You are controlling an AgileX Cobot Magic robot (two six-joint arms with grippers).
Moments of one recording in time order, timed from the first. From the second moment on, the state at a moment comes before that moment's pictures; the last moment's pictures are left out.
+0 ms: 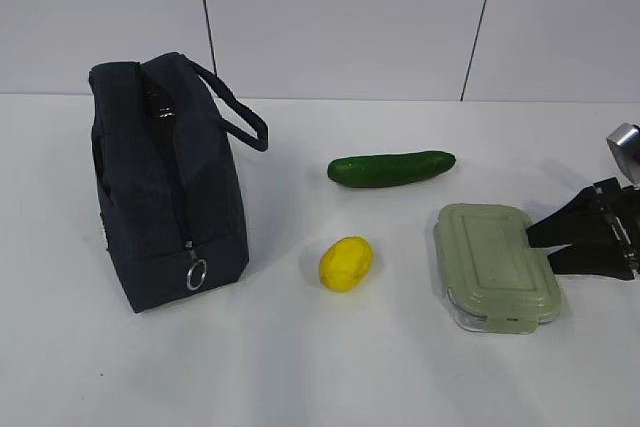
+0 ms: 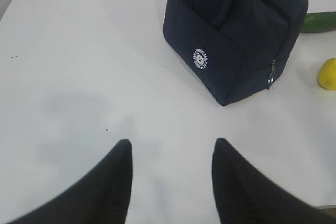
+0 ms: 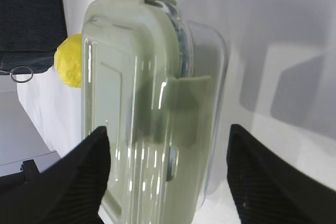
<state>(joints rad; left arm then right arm) -0.05 0.01 -0.53 -0.11 1.10 0.01 -0.39 2.09 -1.09 1.10 1.16 -1.15</state>
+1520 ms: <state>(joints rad) -0.05 0.01 -0.53 -0.11 1.10 0.01 -0.33 2.13 -1.09 1.10 1.16 -1.13</state>
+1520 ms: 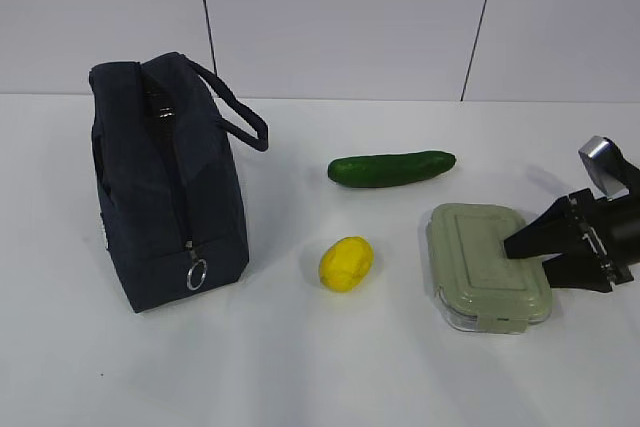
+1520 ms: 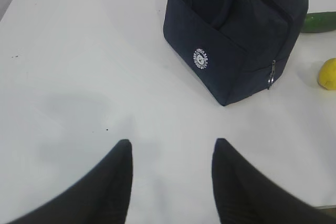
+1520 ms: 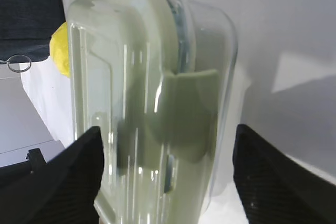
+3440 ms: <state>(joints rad) -0.05 0.01 -0.53 -0.11 1.10 0.01 -0.33 2.19 -1.09 1.17 1.19 -1.13</state>
